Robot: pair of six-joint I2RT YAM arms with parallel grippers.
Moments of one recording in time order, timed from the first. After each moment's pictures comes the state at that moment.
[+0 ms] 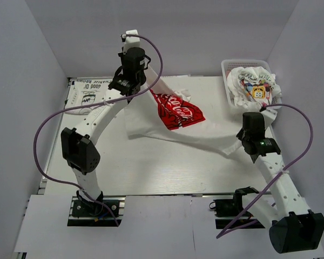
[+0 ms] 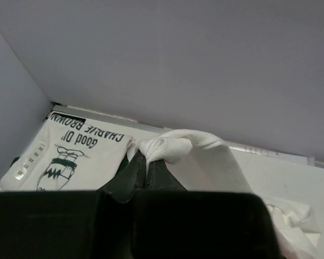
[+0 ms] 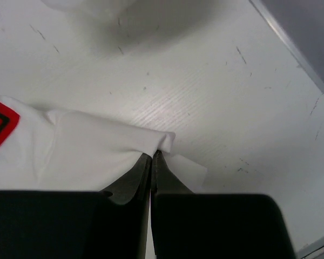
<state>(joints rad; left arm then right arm) -0.53 1.82 1.85 -0.13 -0.81 -0.06 0.16 0.92 0.77 -0.59 0.47 0.54</state>
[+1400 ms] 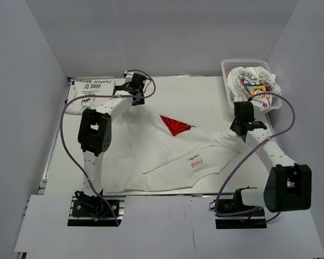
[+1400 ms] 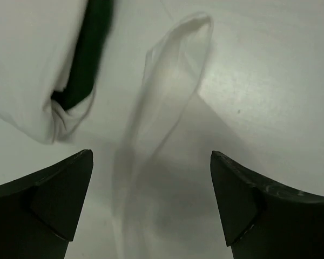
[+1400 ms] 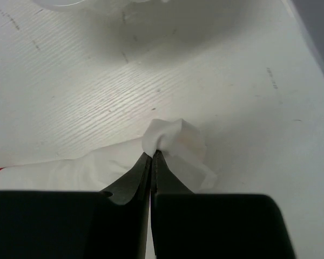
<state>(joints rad) -0.39 2.15 1.78 -0.51 -0.63 -0.35 0.14 1.27 0.86 -0.42 0.46 0.44</state>
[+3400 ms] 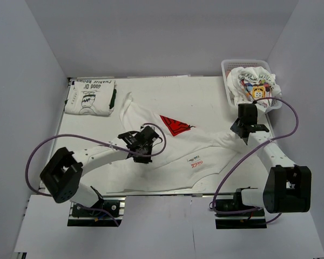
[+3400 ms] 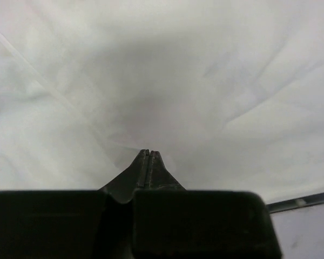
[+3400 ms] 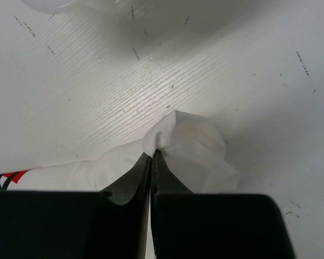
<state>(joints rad) -0.84 1.49 0.91 -0.65 -0.15 -0.65 0.08 1.29 0.82 -0.34 0.33 0.54</state>
